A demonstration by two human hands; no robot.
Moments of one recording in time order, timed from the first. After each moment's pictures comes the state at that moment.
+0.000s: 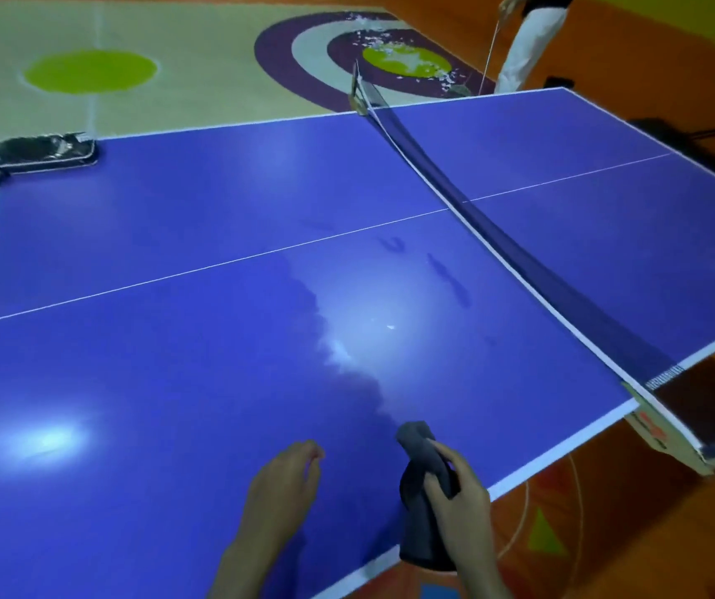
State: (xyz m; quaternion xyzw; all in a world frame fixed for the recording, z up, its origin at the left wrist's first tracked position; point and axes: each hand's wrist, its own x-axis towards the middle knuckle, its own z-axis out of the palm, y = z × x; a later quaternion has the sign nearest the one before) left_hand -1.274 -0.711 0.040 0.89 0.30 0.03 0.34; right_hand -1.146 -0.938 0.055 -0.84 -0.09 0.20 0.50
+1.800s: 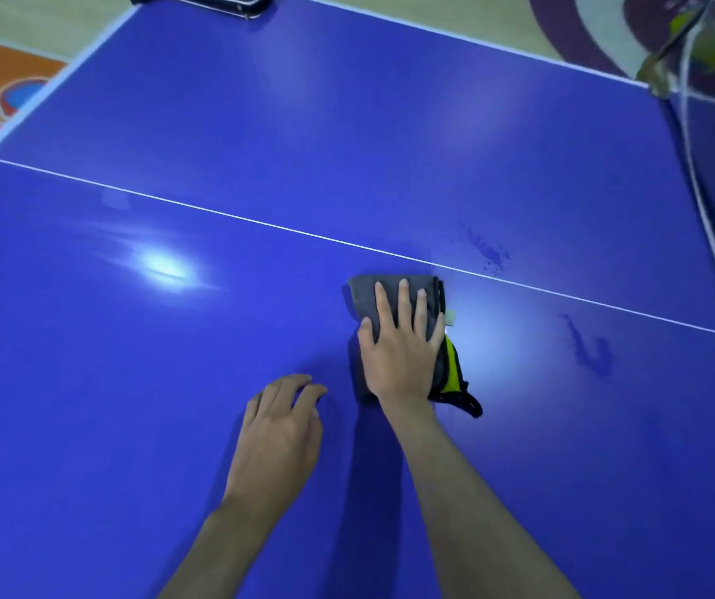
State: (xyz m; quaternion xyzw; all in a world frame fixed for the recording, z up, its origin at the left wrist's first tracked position) left_hand -1.062 -0.522 -0.114 0.83 0.50 0.18 0.14; right_hand -0.860 -0.465 -0.133 -0.84 -0.53 0.01 0.09
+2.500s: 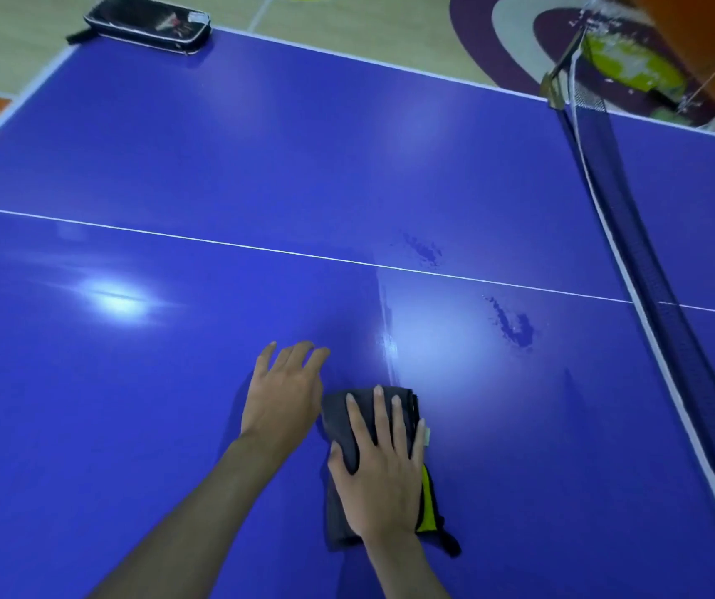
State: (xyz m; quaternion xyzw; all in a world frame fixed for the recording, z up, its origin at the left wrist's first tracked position) left_hand -1.010 -0.492 -0.097 0.90 0.42 0.13 0.04; right_hand -0.904 -0.647 -0.122 -0.85 -0.53 0.01 0.05
